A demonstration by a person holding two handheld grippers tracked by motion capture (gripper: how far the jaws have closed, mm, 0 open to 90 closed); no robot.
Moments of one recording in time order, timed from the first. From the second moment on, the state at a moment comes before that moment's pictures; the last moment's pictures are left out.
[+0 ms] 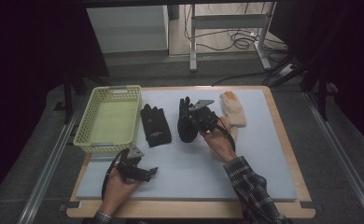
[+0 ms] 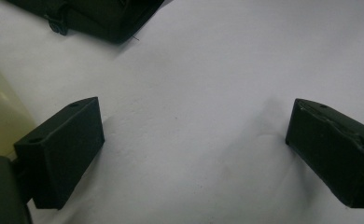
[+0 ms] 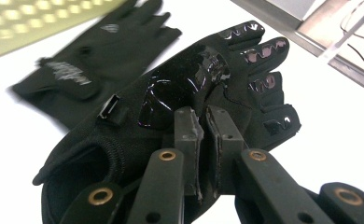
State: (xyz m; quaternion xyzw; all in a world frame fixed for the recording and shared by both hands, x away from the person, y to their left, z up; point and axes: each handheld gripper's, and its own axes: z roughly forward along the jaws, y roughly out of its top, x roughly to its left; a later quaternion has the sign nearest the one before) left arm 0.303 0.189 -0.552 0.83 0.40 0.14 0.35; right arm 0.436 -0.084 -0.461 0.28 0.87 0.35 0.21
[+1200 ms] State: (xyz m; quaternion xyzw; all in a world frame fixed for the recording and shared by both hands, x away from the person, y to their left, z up) left arm 0.303 0.189 -0.552 0.83 0.40 0.14 0.35; right arm 0.379 -0.085 -0.490 0.28 0.87 0.39 0.10
